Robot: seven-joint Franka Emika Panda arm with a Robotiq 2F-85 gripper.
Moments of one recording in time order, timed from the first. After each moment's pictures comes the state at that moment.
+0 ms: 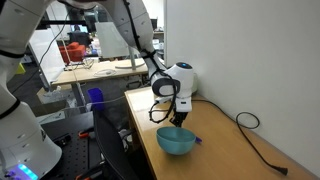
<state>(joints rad) 0.06 0.70 -0.11 -2.05 0.30 2.77 0.94</state>
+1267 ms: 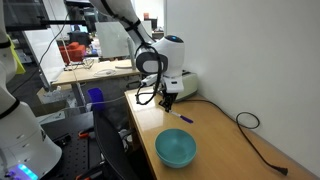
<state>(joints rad) 0.03 0.33 -0.06 -2.32 0.40 2.66 0.73</state>
